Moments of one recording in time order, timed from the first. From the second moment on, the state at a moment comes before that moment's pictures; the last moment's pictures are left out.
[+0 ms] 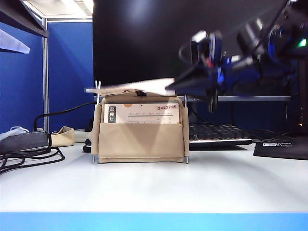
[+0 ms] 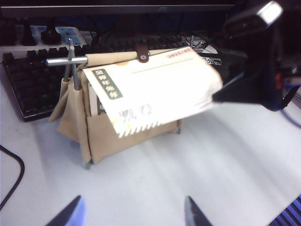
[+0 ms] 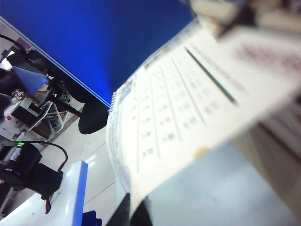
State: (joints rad) left arm -0.31 0.67 0.49 -0.13 0.35 -0.13; right arm 0.27 1.78 1.01 0.30 -1.20 0.22
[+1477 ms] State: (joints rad) left arm -0.31 0.67 0.49 -0.13 0.38 -0.12; right arm 0.27 1.73 1.01 0.82 -0.67 0.68
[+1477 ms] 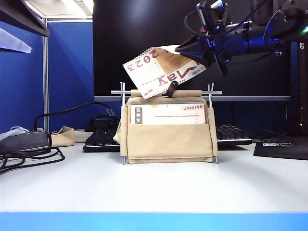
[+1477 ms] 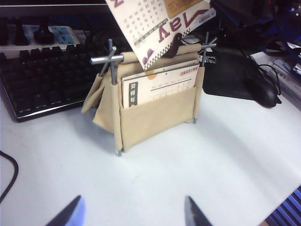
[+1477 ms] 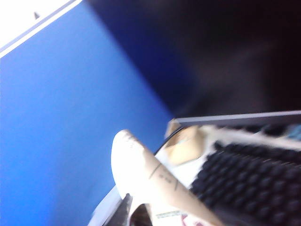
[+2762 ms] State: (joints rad) left arm -0.31 0.67 0.49 -0.19 0.43 -0.12; right arm 0.23 1.67 1.01 0.64 -0.48 0.53
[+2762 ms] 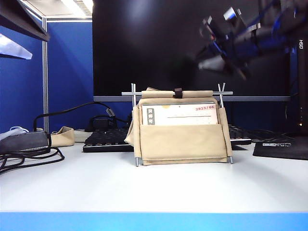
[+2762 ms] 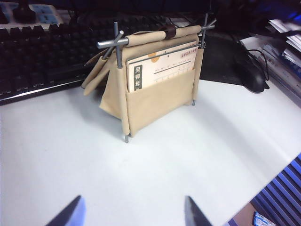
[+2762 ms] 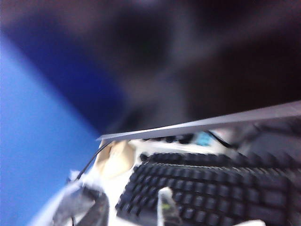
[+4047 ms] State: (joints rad) left arm -0.31 0.13 0.20 -0.25 0.25 -0.11; right arm 0.41 0.01 0.07 -0.15 -0.10 0.19
